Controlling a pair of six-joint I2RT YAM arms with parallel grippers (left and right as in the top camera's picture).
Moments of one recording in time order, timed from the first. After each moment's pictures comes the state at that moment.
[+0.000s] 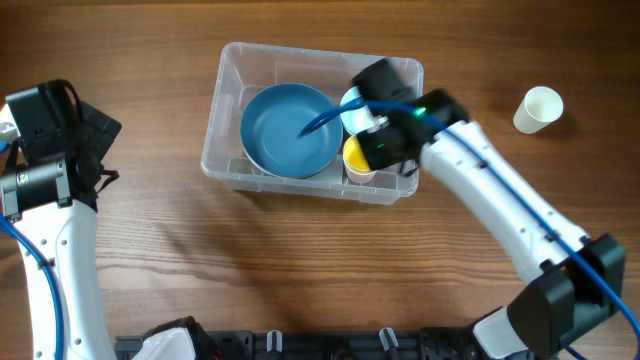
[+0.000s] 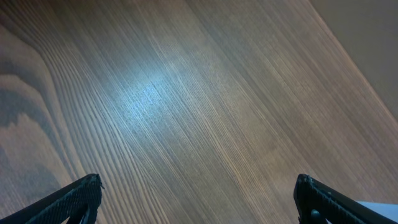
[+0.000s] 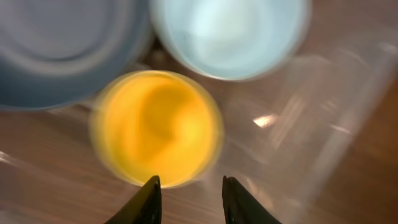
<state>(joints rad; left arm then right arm) 0.30 1.27 1.25 -0.88 -0.31 -0.68 0.49 1.69 1.48 -1.09 0.12 0.12</state>
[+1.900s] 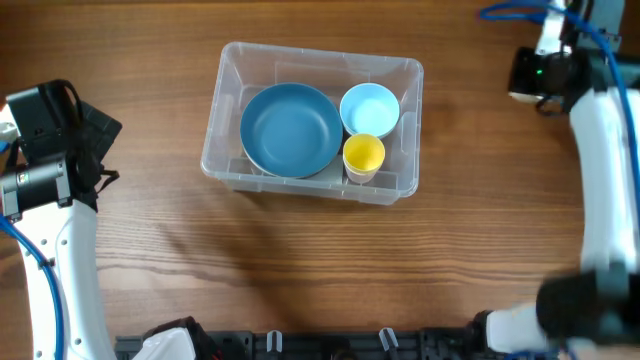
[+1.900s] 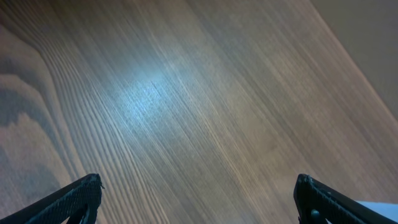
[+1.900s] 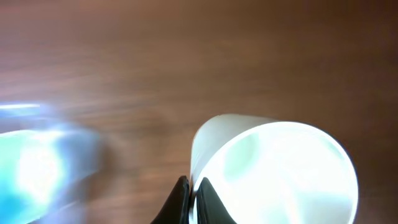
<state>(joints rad) 0.30 1.27 1.25 -0.88 -0.31 -0.68 -0.09 1.63 1.64 -0.93 0.02 0.01</state>
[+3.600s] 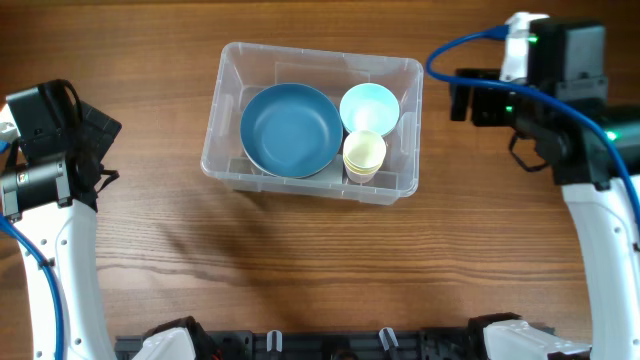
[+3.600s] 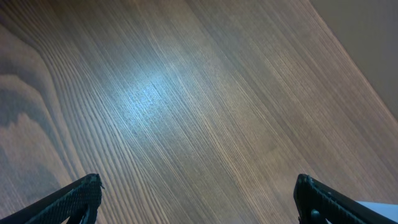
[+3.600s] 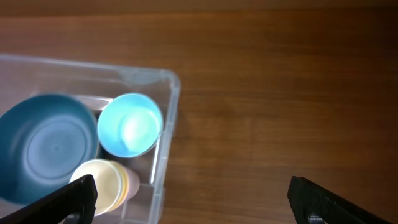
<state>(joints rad) 0.30 1.27 1.25 -0.88 -0.31 -0.68 0.14 1.37 1.66 -1.11 0.07 0.11</state>
